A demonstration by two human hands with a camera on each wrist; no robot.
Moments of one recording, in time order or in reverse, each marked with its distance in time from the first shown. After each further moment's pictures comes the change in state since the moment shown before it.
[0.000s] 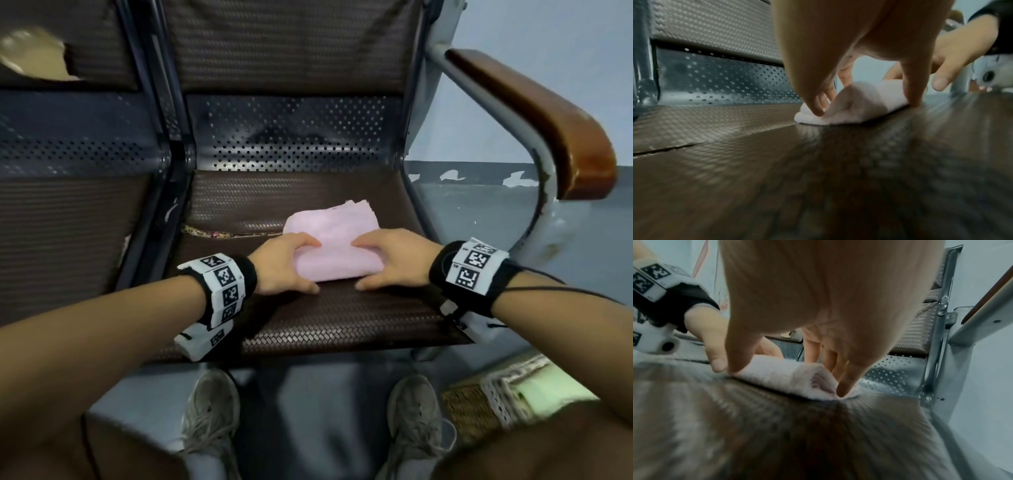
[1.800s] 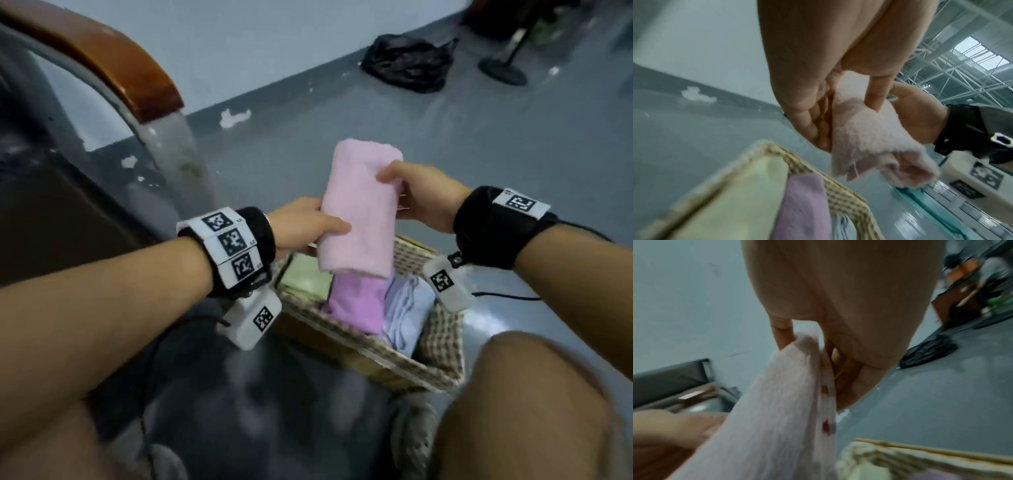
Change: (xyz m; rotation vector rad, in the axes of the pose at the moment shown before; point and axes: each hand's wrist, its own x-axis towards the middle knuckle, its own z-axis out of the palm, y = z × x) left_hand -0.002 0.372 0.199 -0.503 -0.810 0.281; right_hand -0.391 0.130 0.040 1.317 0.918 0.981
